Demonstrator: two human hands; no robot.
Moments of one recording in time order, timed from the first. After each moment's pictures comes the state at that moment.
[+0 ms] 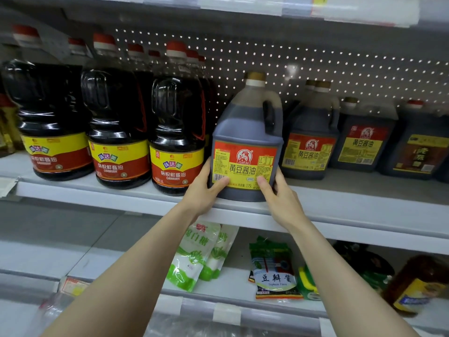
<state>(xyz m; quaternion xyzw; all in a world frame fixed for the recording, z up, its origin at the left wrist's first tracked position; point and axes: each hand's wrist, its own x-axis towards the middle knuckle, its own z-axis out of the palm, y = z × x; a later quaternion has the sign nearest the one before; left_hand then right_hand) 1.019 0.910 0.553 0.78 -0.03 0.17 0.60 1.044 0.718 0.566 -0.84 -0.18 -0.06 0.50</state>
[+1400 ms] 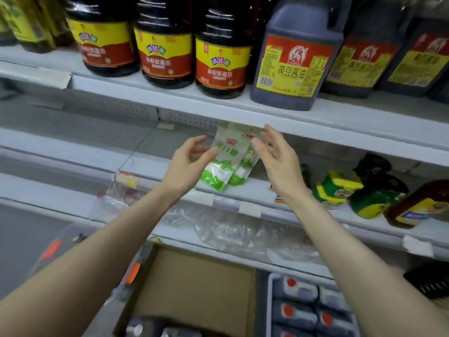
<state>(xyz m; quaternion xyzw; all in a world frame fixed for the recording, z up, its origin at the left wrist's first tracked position) 0.834 0.938 0.503 0.75 0.14 0.16 0.62 0.904 0.764 0.516 -0.78 -0.19 0.02 0.59</state>
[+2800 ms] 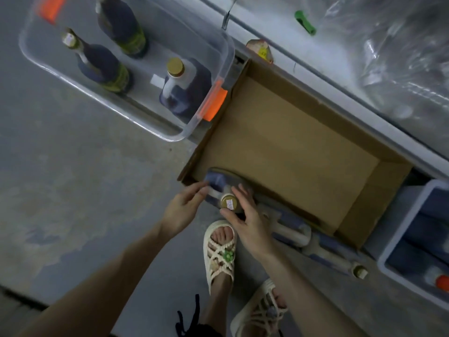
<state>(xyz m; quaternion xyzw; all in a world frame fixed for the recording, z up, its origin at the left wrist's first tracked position) 0.530 1.095 -0.100 0.64 0.43 -0.22 0.60 0.604 0.937 -0.109 -0.78 -0.09 0.50 0.38</state>
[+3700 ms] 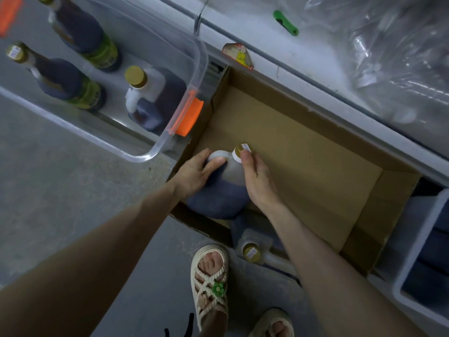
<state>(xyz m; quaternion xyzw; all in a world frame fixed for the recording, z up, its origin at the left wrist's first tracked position) 0.650 1.115 -0.166 0.73 0.32 -0.21 0.56 0.727 0.975 -0.149 -0.78 -0.02 0.42 0.46</state>
